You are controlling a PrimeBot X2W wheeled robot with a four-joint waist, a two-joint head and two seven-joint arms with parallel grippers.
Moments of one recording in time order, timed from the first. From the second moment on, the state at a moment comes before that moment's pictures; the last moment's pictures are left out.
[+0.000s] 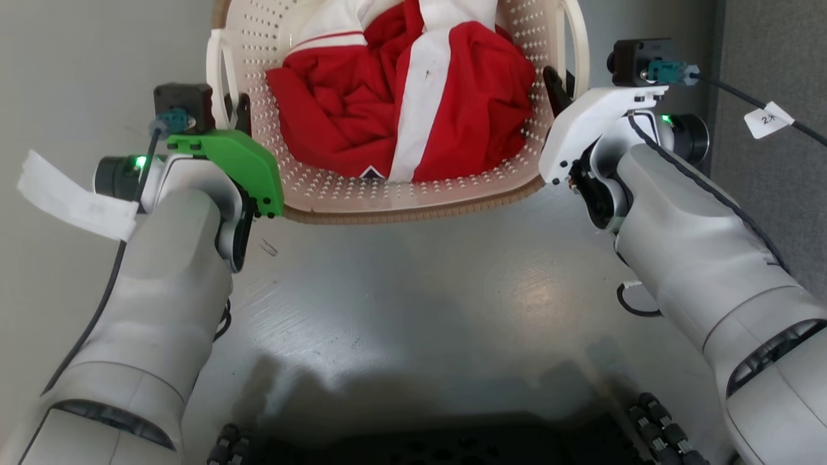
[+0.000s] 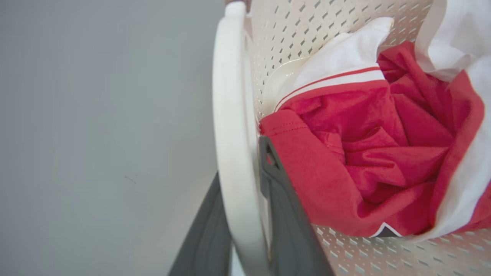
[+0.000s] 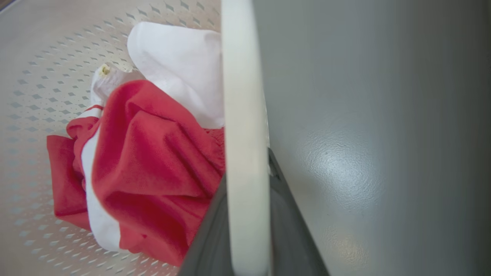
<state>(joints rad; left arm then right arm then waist) -0.97 0.02 -0.62 1.10 -0.61 0.04 -0.21 -1.00 -0.06 0.82 1.10 0.84 -0.03 -0.19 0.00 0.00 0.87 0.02</state>
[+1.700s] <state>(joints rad) -1.00 0.02 -0.64 1.20 -0.59 0.03 -0.23 -1.02 -0.06 0.85 1.13 0.88 0.01 -0.20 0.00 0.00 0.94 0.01</state>
